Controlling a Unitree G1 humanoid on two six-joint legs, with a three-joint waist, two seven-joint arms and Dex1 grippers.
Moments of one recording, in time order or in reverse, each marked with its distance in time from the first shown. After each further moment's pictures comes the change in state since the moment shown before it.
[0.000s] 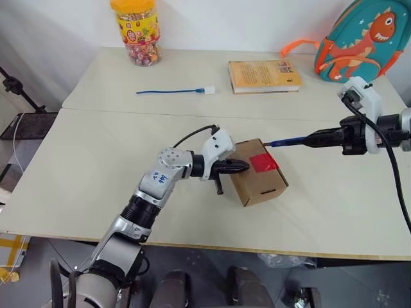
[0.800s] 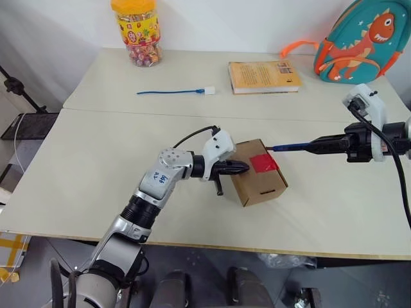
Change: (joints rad) left arm 0.001 0.002 -0.006 -0.008 0.004 0.014 -0.006; right arm 0.090 -0.033 -0.059 -0.057 -0.014 -0.001 0.075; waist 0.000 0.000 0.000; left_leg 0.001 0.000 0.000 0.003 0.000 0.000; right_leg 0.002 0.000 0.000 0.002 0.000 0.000
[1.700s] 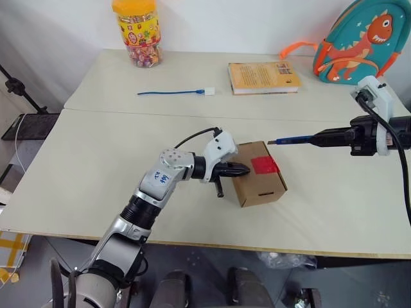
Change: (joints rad) left arm -0.001 0.004 -0.016 -0.034 0.000 0.071 0.002; right arm -0.040 0.036 -0.025 0.047 -0.040 0.003 -0.014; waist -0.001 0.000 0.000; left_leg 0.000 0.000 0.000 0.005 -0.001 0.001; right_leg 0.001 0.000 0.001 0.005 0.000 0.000
